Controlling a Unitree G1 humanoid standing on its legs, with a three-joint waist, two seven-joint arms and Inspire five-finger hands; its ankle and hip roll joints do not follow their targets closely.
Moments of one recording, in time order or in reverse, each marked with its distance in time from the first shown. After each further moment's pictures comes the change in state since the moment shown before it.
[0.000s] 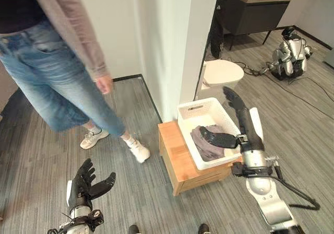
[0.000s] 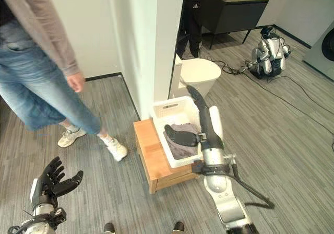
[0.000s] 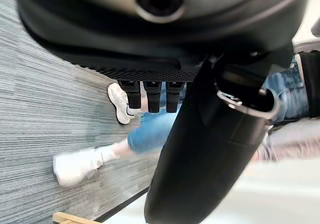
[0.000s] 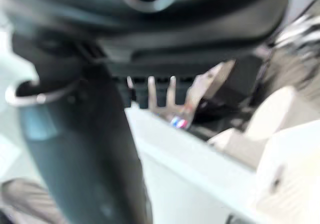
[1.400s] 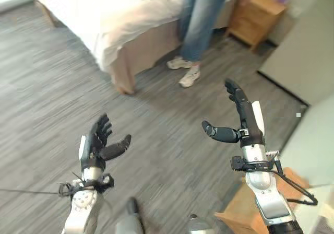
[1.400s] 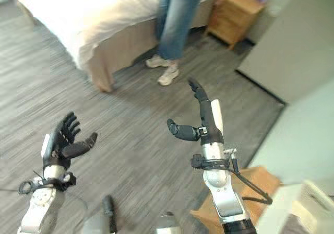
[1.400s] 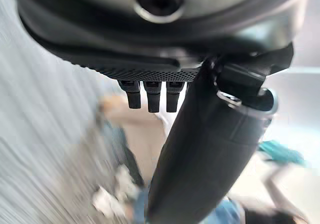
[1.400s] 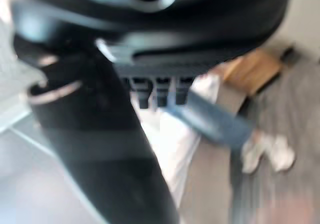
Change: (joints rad) left arm -0.197 0.052 -0.125 -0.155 -0.037 0.014 -0.040; right arm 0.051 0.046 -0.083 0.003 0.008 0.016 0.035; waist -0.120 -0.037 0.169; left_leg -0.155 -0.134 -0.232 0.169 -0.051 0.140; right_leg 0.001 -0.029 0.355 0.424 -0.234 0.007
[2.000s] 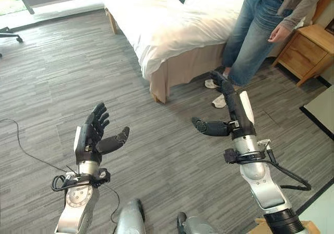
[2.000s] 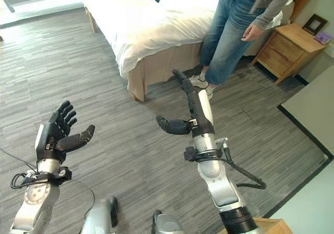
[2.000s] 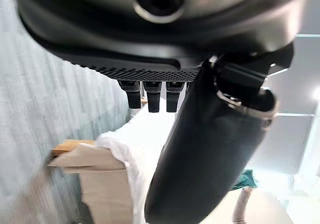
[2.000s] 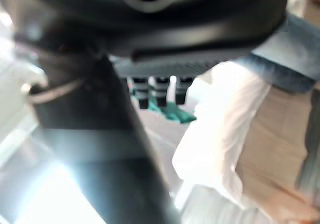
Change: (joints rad) left arm -0.054 0.093 0.020 -0.050 0.007 -0.029 -0.001; right arm -0.147 -0.070 0.062 0.031 0.029 -0.027 0.015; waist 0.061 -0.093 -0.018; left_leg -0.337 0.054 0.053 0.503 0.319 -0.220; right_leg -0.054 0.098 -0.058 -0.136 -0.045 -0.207
